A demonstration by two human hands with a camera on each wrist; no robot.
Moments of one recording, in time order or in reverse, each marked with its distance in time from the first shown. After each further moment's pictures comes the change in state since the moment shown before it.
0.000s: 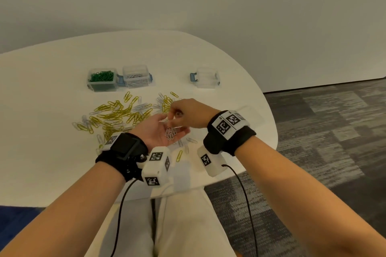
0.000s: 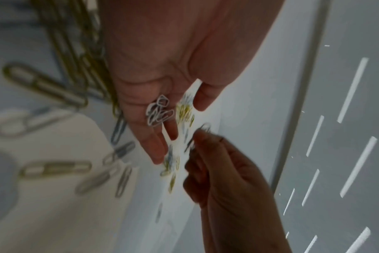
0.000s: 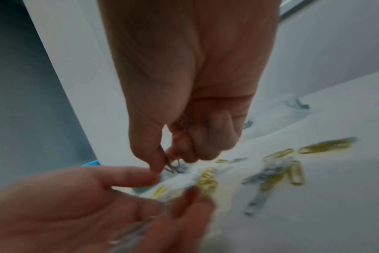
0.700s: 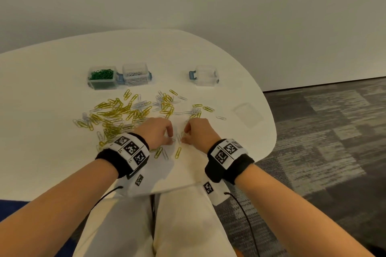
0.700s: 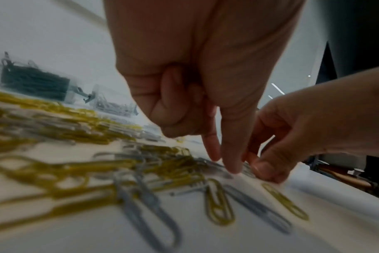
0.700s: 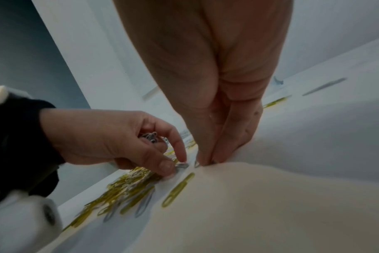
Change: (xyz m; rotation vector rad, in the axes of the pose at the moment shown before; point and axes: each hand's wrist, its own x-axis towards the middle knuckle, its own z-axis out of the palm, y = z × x) left_hand 0.001 -0.005 -0.012 2.014 0.320 0.481; right_hand -0.036 0.015 0.051 0.024 0.151 0.331
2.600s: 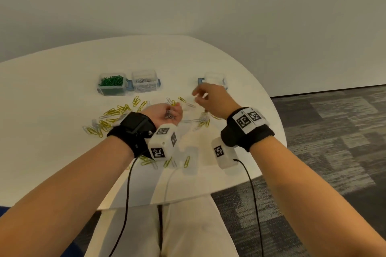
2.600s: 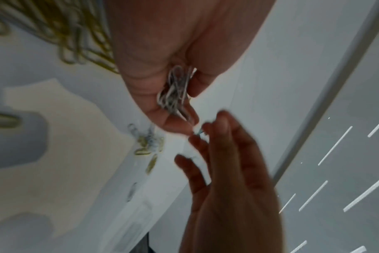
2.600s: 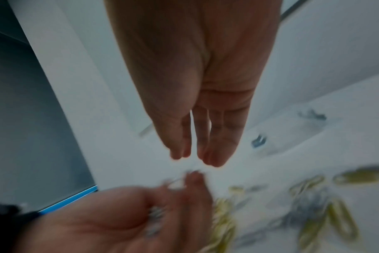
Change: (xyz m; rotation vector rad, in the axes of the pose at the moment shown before) left_hand 0.048 -0.006 -0.044 -2.182 -0.391 -0.585; right_hand 0.056 -0.003 -0.071 0.152 0.204 -0.252
